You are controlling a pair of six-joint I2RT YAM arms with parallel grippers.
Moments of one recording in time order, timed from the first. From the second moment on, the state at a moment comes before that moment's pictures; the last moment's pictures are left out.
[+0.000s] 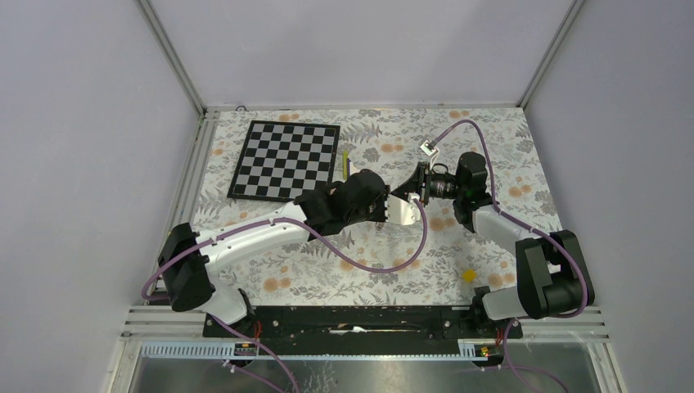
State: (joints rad) left arm -1.05 1.51 1.27 -0.39 -0.14 0.76; right arm 0.24 1.41 0.66 0.60 -1.17 0.61
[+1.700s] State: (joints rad) left arm -1.05 1.51 1.22 -0.32 -0.15 0.77; right arm 0.25 1.41 0.68 0.46 -1.16 0.44
